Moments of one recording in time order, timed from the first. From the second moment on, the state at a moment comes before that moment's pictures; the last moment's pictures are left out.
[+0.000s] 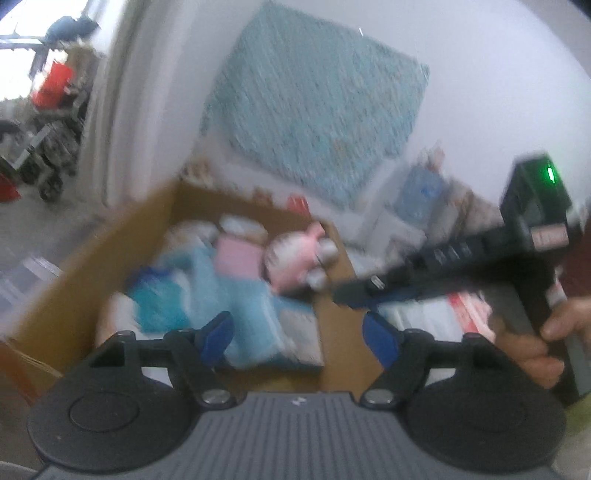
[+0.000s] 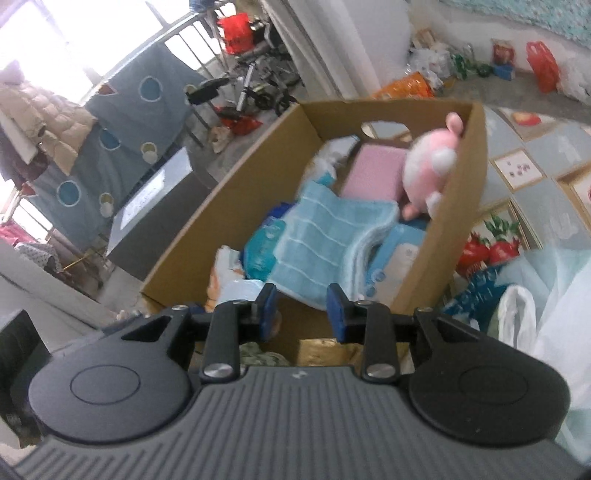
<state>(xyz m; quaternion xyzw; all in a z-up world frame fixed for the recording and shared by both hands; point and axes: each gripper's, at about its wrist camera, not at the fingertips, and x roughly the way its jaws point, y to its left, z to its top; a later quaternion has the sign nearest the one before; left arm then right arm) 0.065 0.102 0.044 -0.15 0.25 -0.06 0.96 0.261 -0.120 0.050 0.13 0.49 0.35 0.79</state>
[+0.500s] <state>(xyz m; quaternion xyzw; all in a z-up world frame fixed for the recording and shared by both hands) 0.025 0.133 0.047 -0.12 0.23 -0.01 0.97 0.200 -0.113 0.069 0.09 0.42 0.34 0.84</state>
